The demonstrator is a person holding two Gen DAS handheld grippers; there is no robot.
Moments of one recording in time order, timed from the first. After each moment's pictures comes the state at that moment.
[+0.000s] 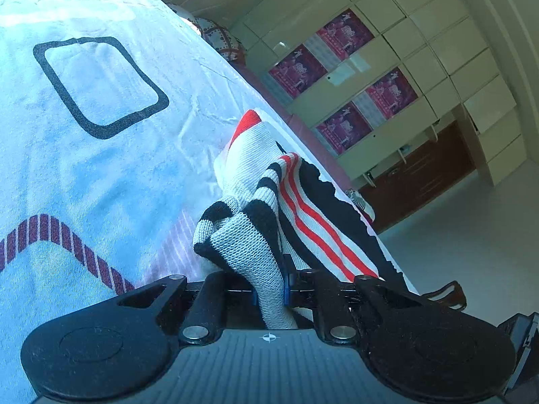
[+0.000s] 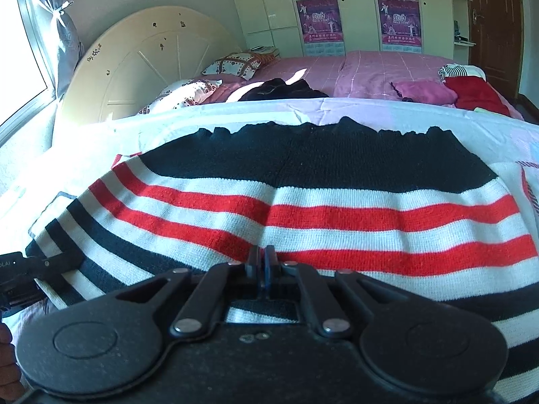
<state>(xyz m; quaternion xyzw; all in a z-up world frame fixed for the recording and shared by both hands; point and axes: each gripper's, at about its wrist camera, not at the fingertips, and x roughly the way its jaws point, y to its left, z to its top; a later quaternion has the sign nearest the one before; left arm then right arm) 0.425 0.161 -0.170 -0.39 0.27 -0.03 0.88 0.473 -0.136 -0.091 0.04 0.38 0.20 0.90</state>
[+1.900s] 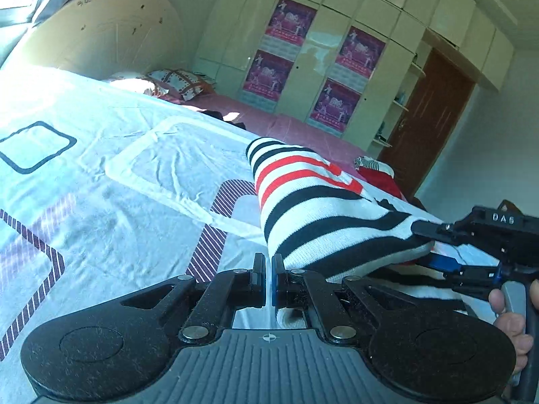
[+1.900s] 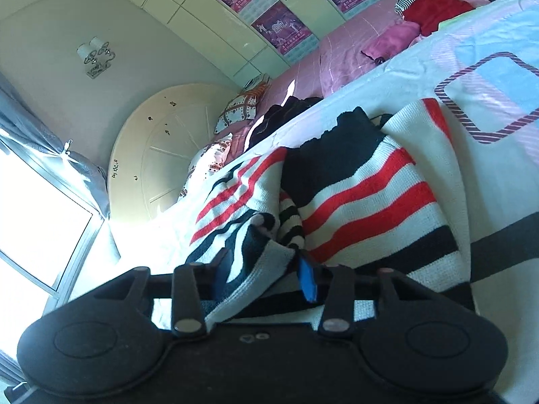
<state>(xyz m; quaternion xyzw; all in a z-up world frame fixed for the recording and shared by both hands) 0.353 0.032 -0.071 -0.19 0.27 0.01 0.94 0.457 -0.279 -0.080 0.31 0.36 0.22 0.85</state>
